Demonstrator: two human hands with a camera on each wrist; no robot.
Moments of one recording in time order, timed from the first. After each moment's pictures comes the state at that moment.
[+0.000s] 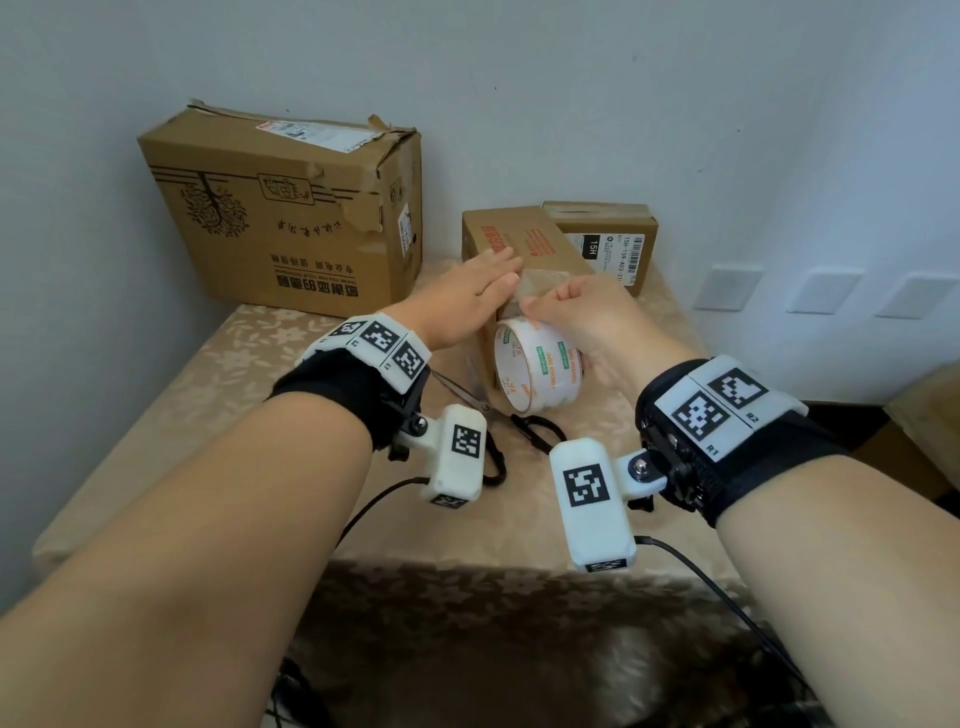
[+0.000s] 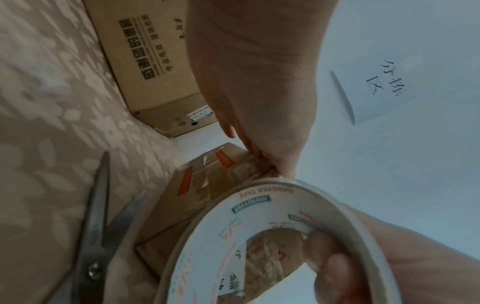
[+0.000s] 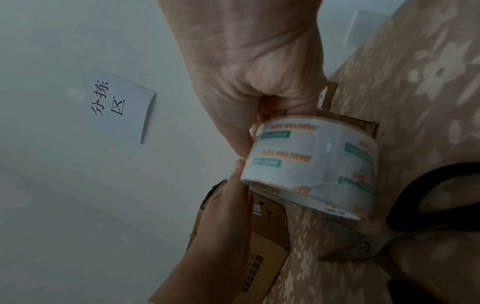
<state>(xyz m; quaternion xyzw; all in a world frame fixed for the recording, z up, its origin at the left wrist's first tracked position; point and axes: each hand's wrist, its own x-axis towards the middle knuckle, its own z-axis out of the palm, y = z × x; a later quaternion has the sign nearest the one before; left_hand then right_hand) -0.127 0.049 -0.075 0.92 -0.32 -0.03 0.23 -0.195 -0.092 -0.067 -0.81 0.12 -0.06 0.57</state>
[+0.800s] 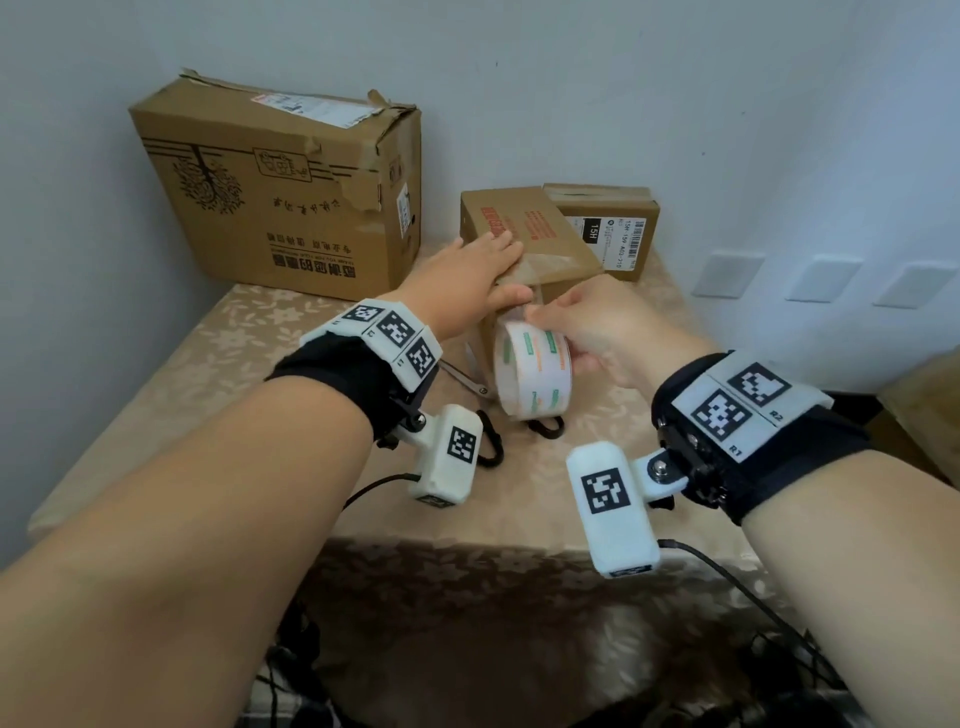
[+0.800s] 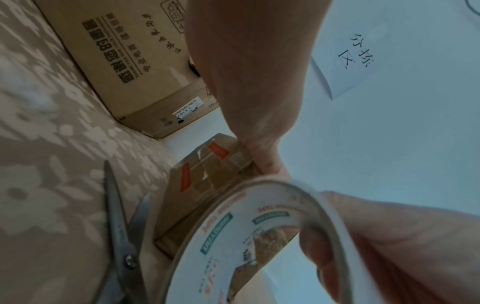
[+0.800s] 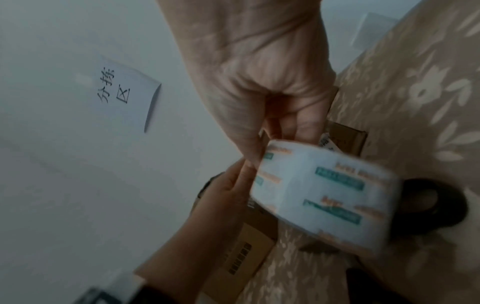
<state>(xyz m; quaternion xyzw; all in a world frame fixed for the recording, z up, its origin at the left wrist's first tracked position) -0.129 0.043 -0.074 0.94 -0.33 0.02 0.07 -0.212 -0.096 -0.068 -0.81 0.13 0.02 0.57</state>
